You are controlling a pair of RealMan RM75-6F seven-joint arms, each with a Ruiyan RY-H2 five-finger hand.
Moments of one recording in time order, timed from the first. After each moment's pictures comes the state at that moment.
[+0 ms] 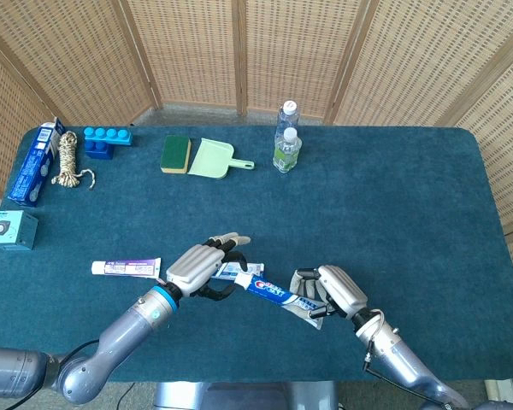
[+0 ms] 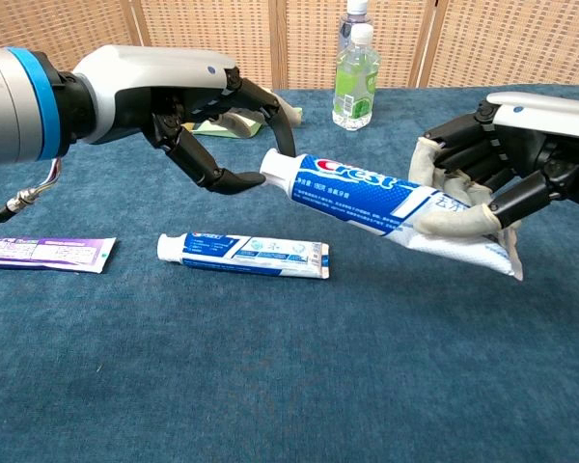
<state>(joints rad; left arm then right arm) -0.90 -1.35 -0.18 -2.05 0.81 0.95 0.28 0.51 -1.32 0.09 -1.89 -1.42 1.03 0.34</state>
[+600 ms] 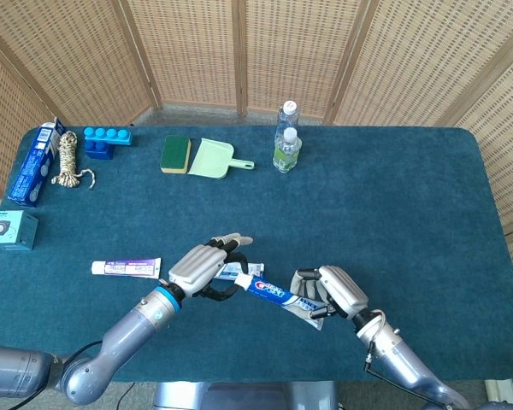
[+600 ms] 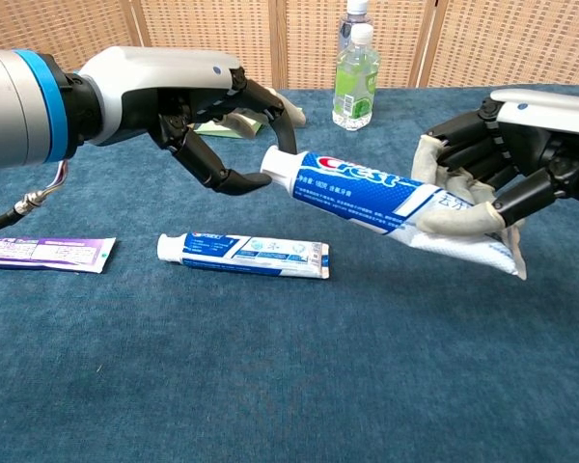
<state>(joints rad) -0.91 -1.36 -0.17 -2.05 0.81 0.98 0.29 0.50 -1.31 0.08 -1.89 -1.42 1.03 0.35</state>
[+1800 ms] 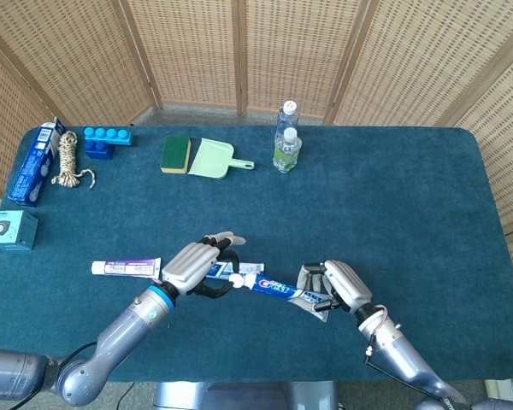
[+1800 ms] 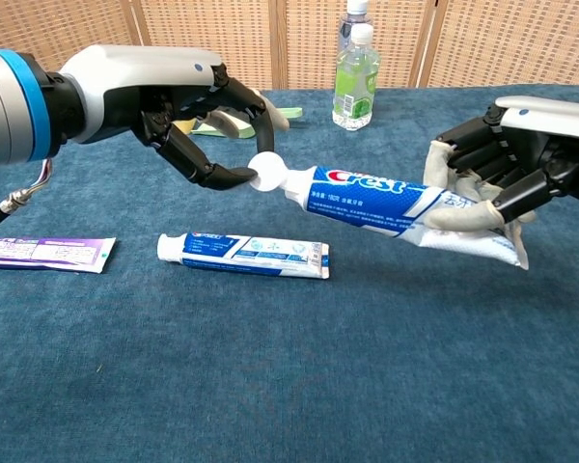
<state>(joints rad) -0.89 -1.35 -0.16 -2.05 0.83 1.00 0.28 0.51 -1.33 0.11 -1.87 -1.33 1.02 0.30</state>
